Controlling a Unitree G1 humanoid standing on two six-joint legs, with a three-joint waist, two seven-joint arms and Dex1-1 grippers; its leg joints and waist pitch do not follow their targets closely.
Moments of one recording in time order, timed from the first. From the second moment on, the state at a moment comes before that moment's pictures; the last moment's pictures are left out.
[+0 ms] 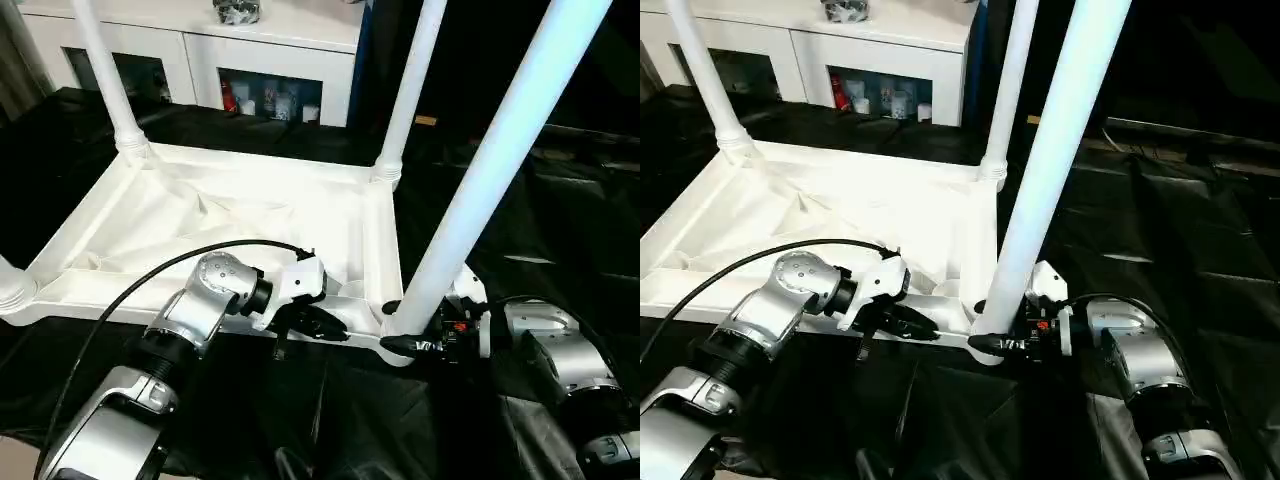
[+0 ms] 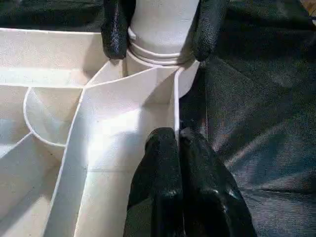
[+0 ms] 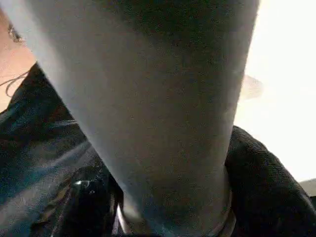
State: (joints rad) left arm -0.62 0.29 -0.34 0.61 0.05 0.02 -1.37; right arm -0.37 -0.41 0.13 0.55 0.21 0.03 1.36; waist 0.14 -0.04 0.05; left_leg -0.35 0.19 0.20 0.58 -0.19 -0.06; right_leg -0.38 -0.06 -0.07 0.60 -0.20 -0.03
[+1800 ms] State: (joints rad) left arm -0.65 0.27 -0.35 0.64 0.07 -0.01 -1.38; right arm -0.36 -0.43 0.14 0.50 0.22 0.06 1.35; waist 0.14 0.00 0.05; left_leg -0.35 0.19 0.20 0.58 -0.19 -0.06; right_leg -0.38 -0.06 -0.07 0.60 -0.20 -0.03
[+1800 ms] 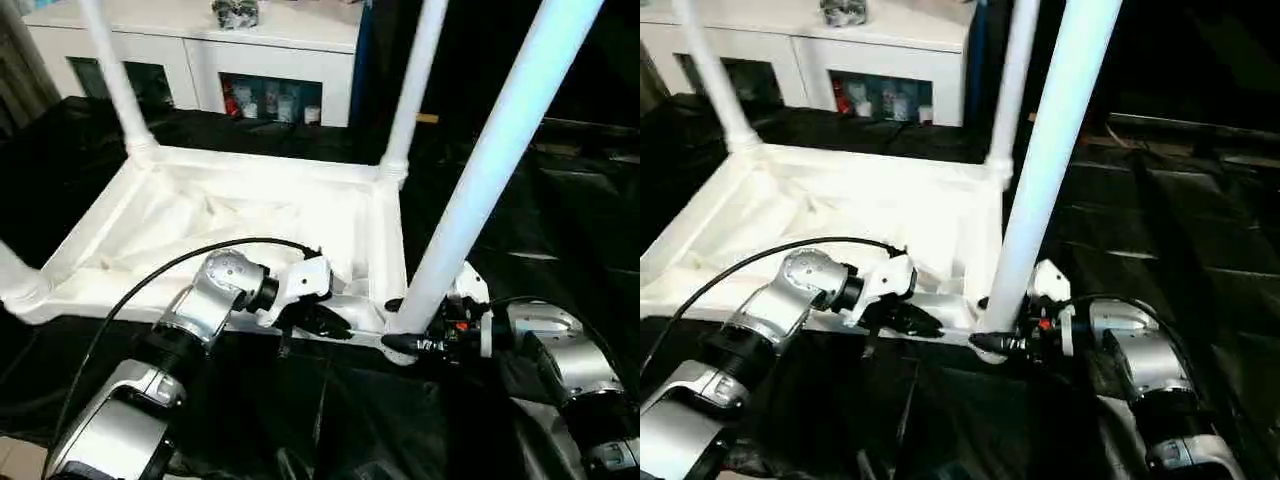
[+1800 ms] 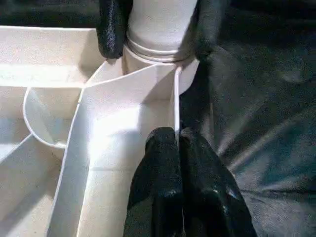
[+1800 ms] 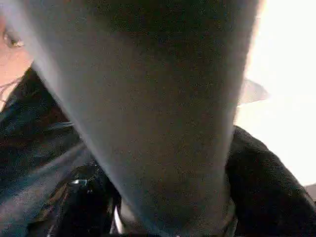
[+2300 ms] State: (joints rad) left arm -0.65 0.27 -0.31 0.66 0.10 0.01 -1.24; right arm -0.36 -0.30 0.06 0.58 0.22 0.01 1.11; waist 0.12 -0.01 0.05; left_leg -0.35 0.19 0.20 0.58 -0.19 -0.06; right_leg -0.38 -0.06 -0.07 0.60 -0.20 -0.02
